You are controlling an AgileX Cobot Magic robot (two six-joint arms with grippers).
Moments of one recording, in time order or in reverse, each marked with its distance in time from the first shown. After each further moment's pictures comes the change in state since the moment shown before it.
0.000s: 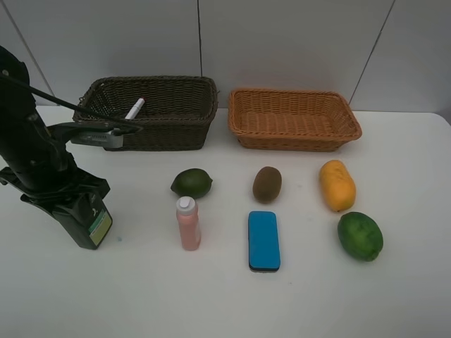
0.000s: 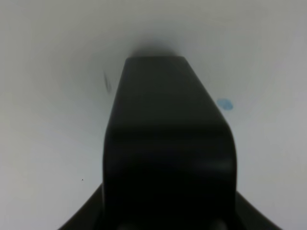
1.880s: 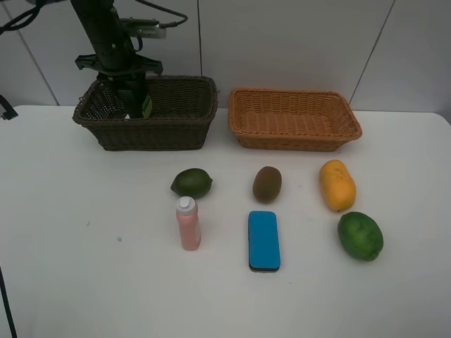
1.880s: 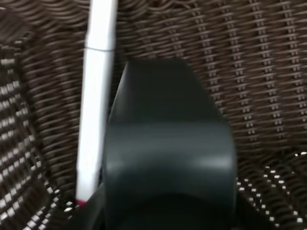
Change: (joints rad) left arm 0.026 0.674 -1.313 0.109 0.354 -0.101; right arm 0.000 0.000 0.000 0.000 0.000 0.000
